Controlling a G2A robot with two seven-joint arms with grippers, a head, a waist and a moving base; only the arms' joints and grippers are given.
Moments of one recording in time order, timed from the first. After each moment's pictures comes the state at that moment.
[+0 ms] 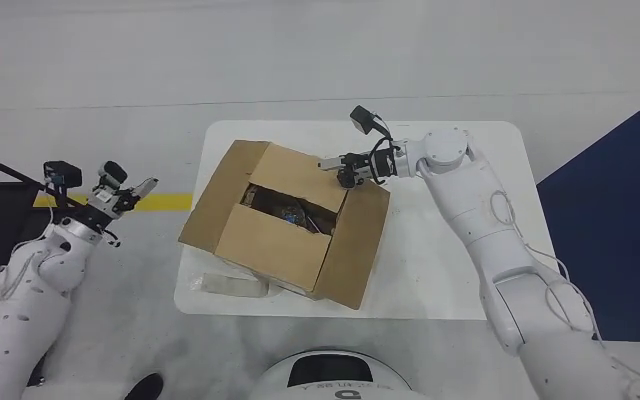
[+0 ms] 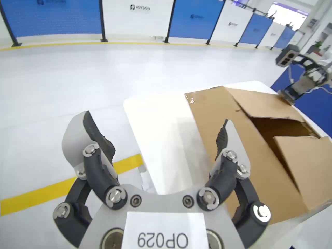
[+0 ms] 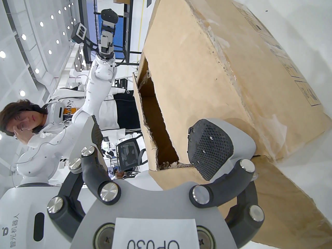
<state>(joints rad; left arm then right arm) 1.37 -0.74 -1.38 -1.10 0.70 -0.69 0.23 -0.69 -1.37 1.10 -0.85 0.05 -0.21 1.33</state>
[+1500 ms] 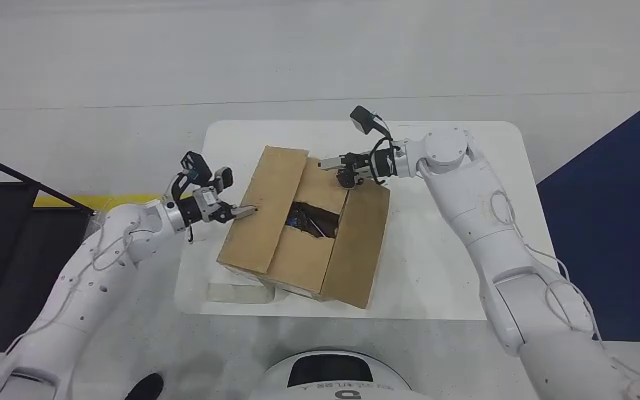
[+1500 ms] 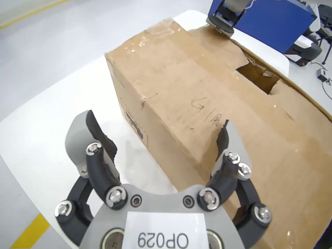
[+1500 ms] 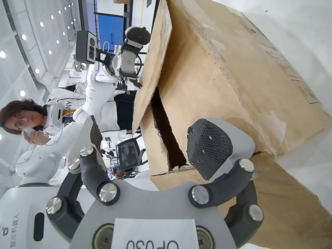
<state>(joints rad) 1.15 -0.86 -1.05 -1.26 0.91 -0.81 0.04 -0.69 -1.37 1.10 -0.85 0.05 -0.21 1.33</state>
